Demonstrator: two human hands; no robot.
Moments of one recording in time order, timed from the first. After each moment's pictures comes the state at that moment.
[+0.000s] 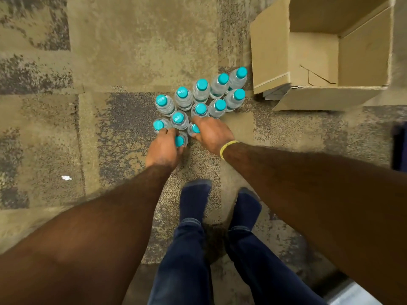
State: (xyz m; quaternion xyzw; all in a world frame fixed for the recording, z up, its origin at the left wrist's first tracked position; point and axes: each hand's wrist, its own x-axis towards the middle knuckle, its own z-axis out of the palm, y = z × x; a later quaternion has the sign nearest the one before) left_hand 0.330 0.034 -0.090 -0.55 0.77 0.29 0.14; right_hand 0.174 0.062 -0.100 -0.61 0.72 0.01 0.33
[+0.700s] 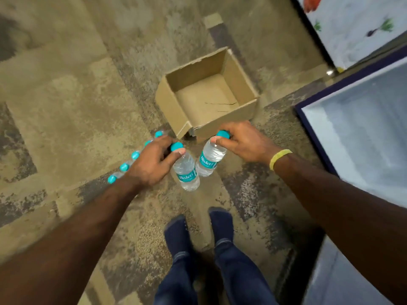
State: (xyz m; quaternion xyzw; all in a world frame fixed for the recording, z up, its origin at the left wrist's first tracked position) left_hand 0.144 0.017 0.106 -0.20 0.85 0.48 0.07; right_hand -0.041 0.201 0.147 -0.42 0.82 -0.20 0.33
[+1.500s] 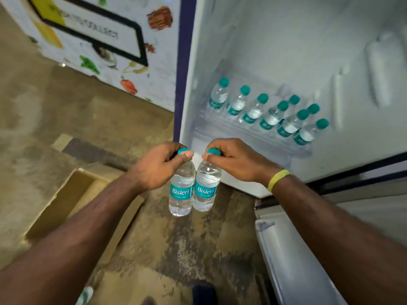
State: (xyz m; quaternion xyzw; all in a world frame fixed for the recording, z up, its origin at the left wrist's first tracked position) left_hand -0.236 0.281 0.275 0.14 0.86 0.45 0.20; right_hand -0.229 0.500 0.301 -0.12 0.90 -0.39 0.18
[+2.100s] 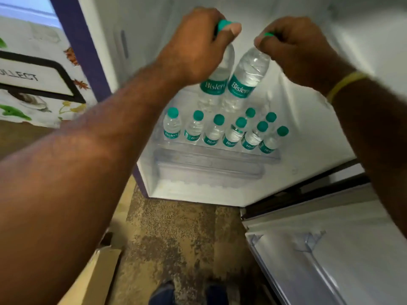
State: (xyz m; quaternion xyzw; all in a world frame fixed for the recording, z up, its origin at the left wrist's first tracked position) left_hand -0.442 0.473 0.412 0.34 0.85 0.40 -0.07; right_hand -0.366 0.662 0.434 0.02 0.97 -0.22 -0.13
